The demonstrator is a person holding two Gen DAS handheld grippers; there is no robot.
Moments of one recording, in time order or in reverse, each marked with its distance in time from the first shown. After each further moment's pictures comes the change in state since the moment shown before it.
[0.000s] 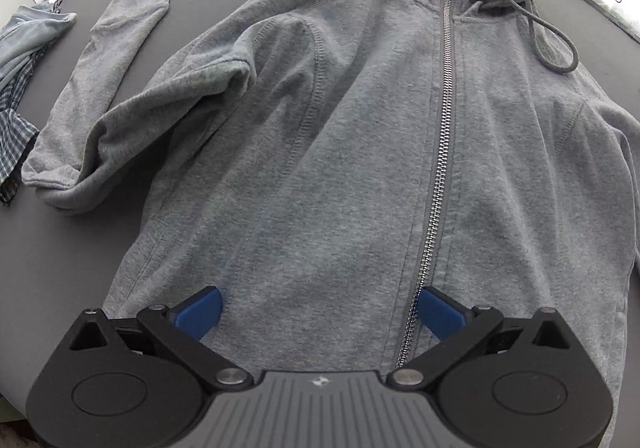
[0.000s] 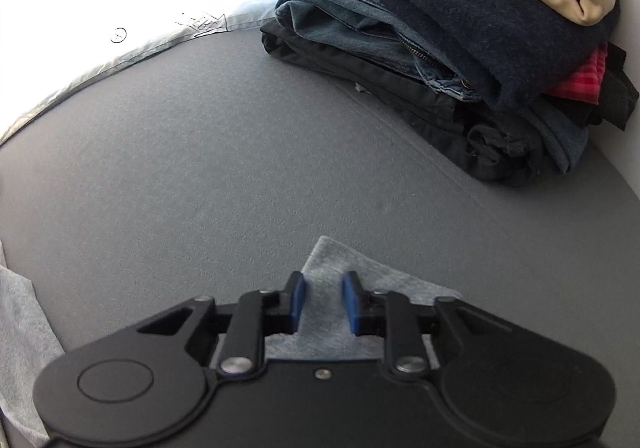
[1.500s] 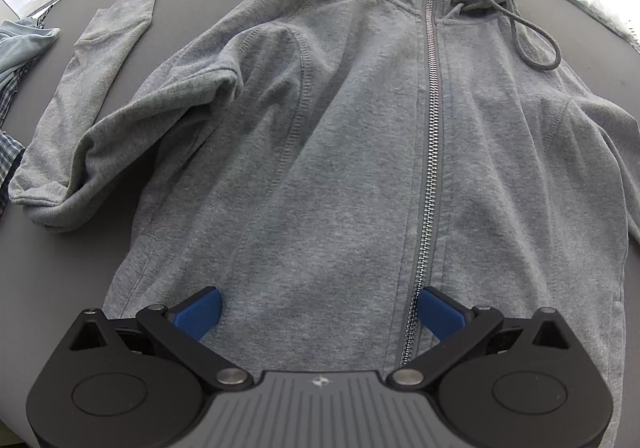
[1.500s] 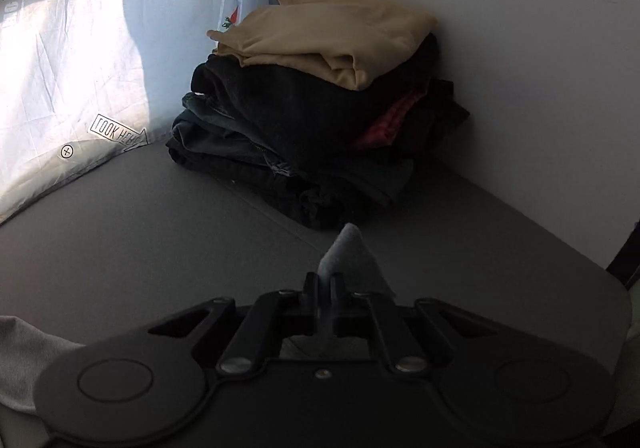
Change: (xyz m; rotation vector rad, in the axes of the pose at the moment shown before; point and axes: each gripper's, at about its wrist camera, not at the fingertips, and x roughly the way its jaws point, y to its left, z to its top) left arm -0.006 0.000 -0.018 0.044 -0.045 -0.035; right arm -0.099 -0.093 -0.042 0.248 -0.189 -0.151
